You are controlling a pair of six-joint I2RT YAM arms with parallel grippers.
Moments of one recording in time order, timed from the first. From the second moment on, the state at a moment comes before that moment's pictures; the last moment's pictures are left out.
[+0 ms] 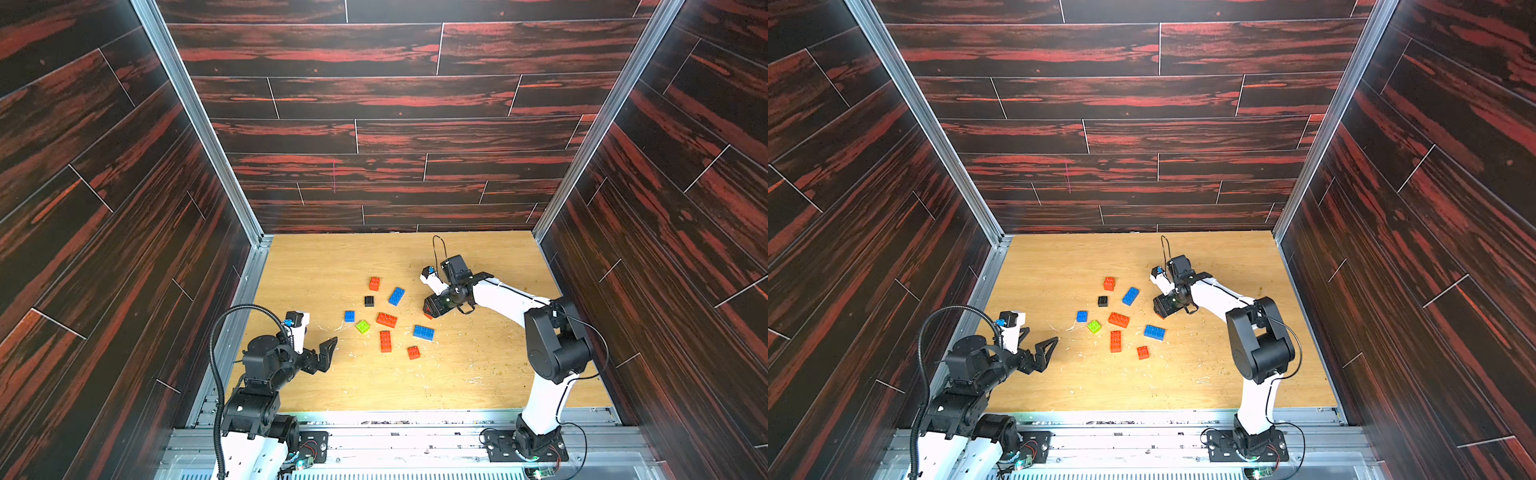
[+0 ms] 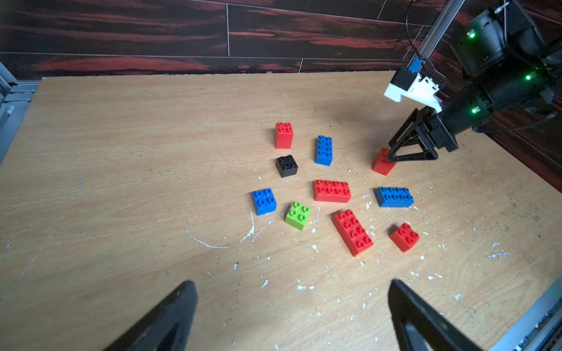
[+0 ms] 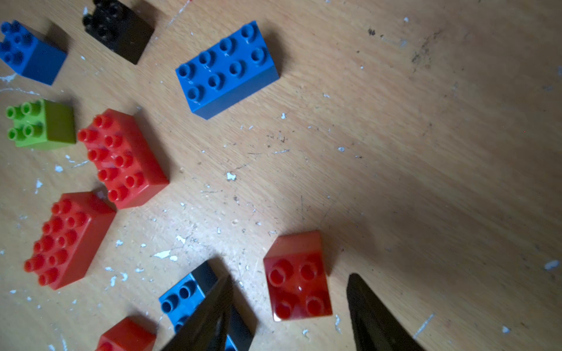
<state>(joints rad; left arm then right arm) -0.09 0.40 0.46 -0.50 0.37 -0.03 0.45 1.89 1.29 -0.53 -0.23 -0.15</state>
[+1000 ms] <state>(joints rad) -0.09 0.41 0.46 -0.50 0.36 -0.03 0.48 1.91 1.32 -0.57 -0.15 -0.10</state>
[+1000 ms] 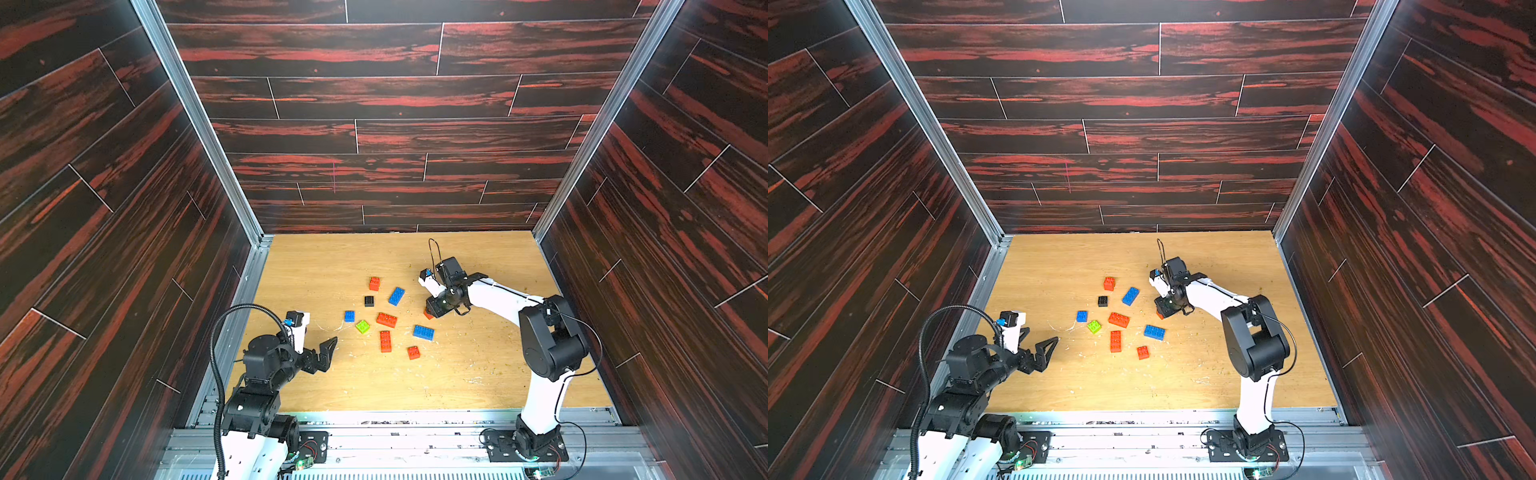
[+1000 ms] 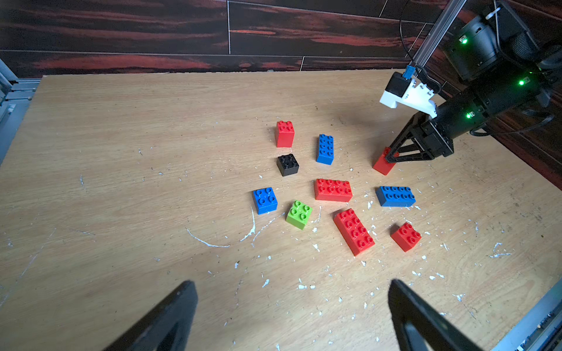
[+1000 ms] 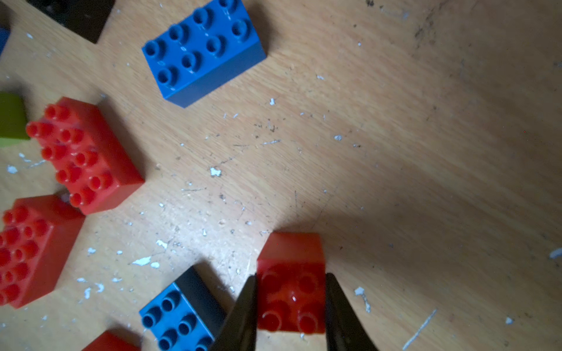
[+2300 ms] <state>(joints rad) -0.12 0.39 0.46 -0.51 0.37 -0.02 0.83 1.88 1.46 -0.79 0.04 0.52</state>
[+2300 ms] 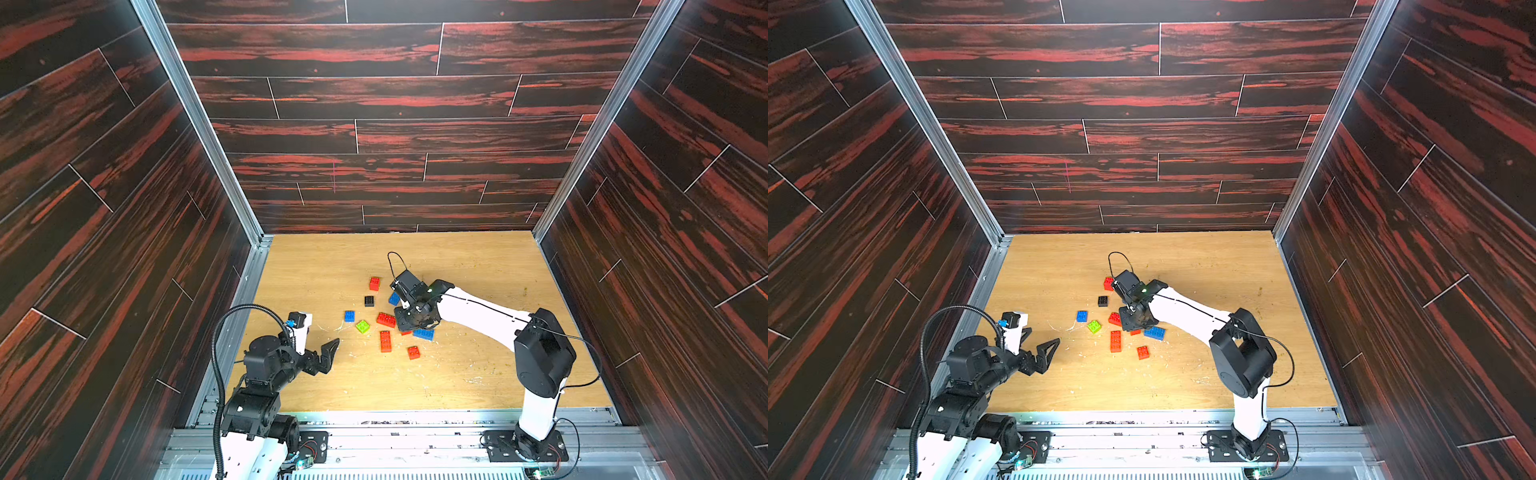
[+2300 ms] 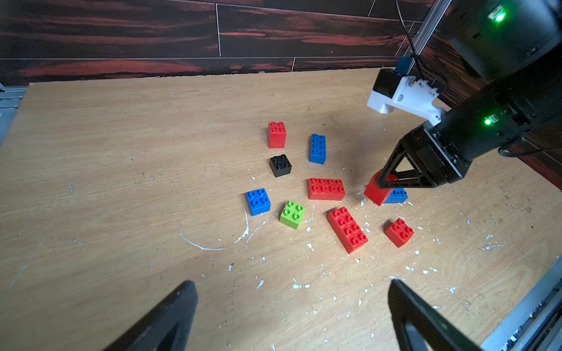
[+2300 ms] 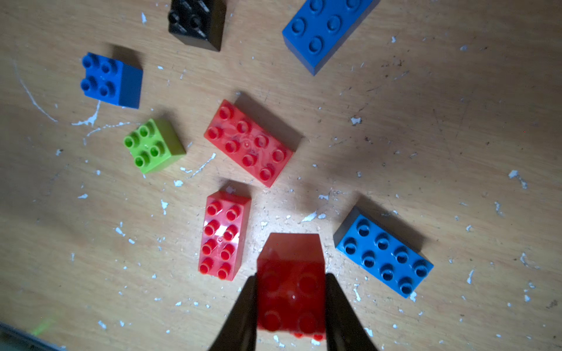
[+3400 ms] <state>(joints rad) -0.14 0.39 0.46 -0.51 0.37 -0.01 0.91 1.93 1.38 -0.73 0.18 0.79</state>
